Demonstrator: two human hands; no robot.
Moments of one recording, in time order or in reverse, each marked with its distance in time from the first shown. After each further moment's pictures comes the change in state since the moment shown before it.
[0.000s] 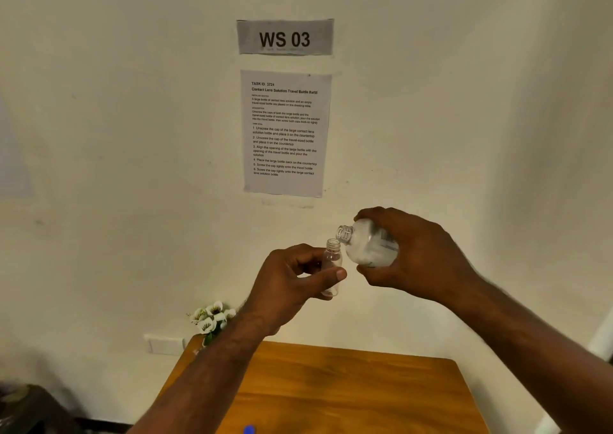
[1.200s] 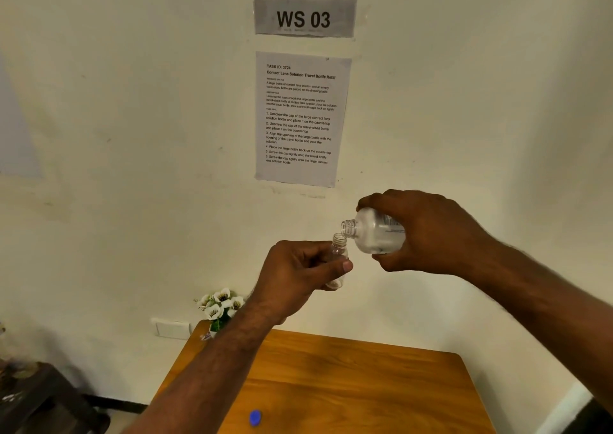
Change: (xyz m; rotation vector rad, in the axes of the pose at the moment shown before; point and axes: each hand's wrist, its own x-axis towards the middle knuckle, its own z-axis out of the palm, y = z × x) left_hand -0.003 -0.005 -0.012 -0.071 0.038 -0.059; right_hand 0.032 -0.020 -0.014 -0.262 -0.208 -0.105
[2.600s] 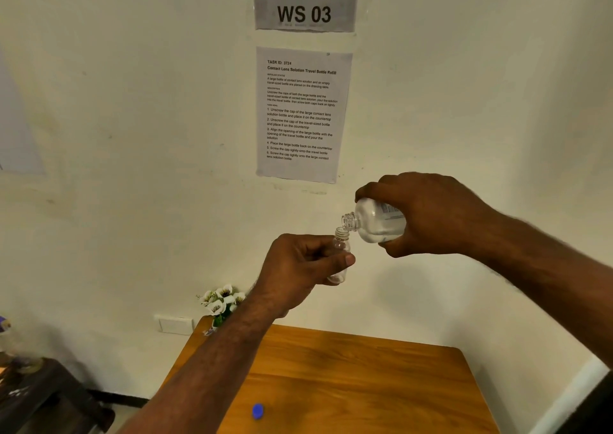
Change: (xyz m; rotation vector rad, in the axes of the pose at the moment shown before) left_hand 0.001 0.000 -0.001 0.018 -0.017 -0.007; right_hand 0.011 -0.001 -0.018 -0.201 -0.050 -0.094
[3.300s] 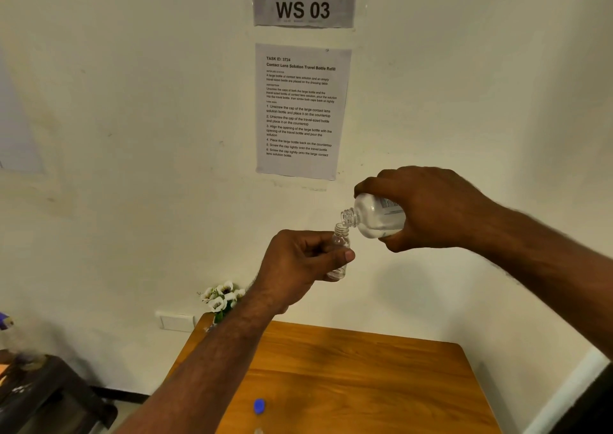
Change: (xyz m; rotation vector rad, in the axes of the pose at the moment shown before) left_hand -0.001 0.000 -0.001 -0.021 0.005 -0.003; right_hand 0.000 0.001 -0.003 0.002 0.011 -0.020
